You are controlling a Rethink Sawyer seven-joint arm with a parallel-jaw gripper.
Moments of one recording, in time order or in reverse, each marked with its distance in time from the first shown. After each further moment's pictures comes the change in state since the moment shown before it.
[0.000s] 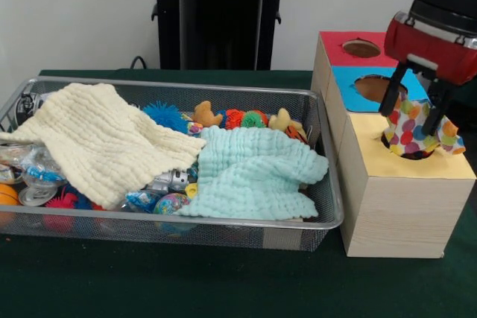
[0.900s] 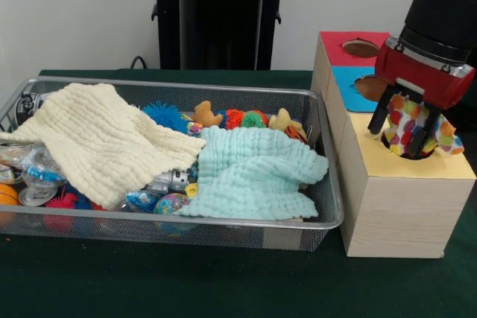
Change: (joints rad) arm 0.002 0.063 0.000 -0.008 0.005 -0.011 0.000
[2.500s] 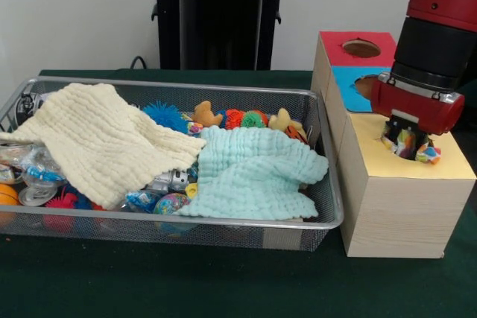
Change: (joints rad) arm -0.004 0.003 0.099 0.146 0.038 -0.334 0.000
